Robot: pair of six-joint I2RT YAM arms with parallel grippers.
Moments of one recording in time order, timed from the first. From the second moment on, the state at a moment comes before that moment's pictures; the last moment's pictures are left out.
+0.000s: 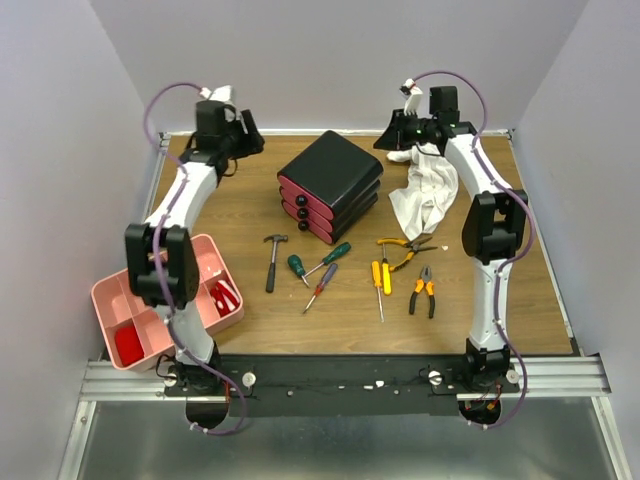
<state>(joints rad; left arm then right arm) -0.11 1.85 1.58 -0.17 0.15 -0.33 0.15 2.31 2.16 -0.45 -0.77 0.06</state>
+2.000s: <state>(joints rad) -0.20 1.92 1.47 -0.11 0.86 -0.33 0.25 2.09 2.07 -0.64 -0.88 -0.27</state>
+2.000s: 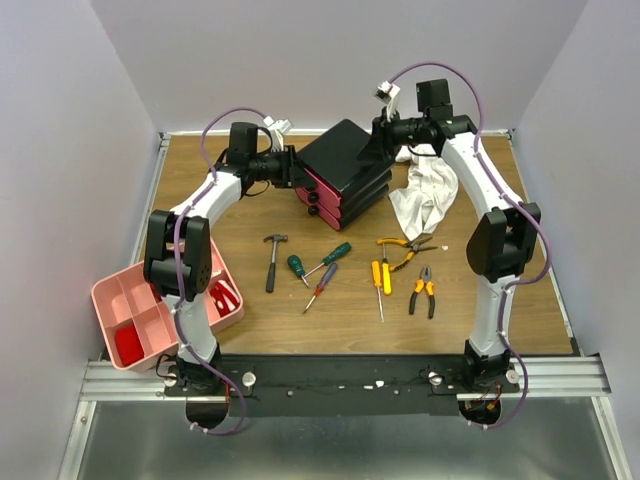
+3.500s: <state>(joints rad) 0.03 1.37 1.12 -0.60 0.67 0.09 0.26 1.72 1.51 -0.98 -0.88 -1.07</state>
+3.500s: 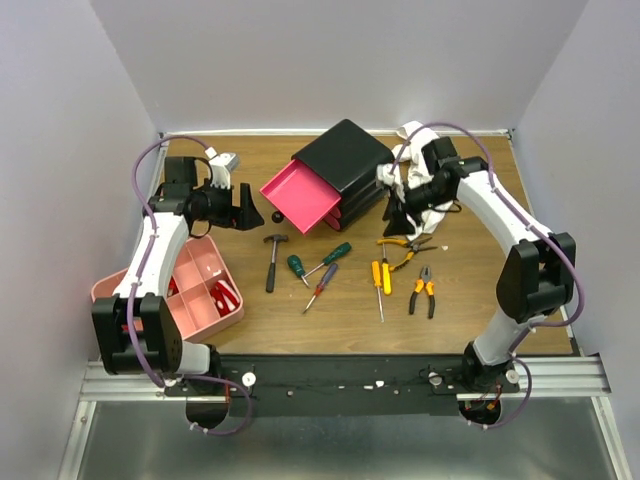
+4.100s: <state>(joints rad) 0.05 1.43 1.22 -0.53 0.44 -0.01 0.35 1.69 1.17 -0.78 -0.53 -0.16</state>
